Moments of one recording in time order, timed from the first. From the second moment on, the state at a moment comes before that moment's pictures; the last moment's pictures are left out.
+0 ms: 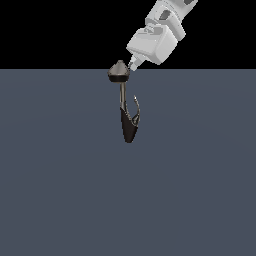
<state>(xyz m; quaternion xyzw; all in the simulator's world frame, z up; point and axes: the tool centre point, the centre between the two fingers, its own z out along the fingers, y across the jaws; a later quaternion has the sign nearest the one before) 0.045 -0.013 0.293 -0.79 0.52 0.20 0.25</state>
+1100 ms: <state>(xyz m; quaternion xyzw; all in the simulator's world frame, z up) 0.101 -0.035 0.178 -0.65 0.65 0.27 0.27</state>
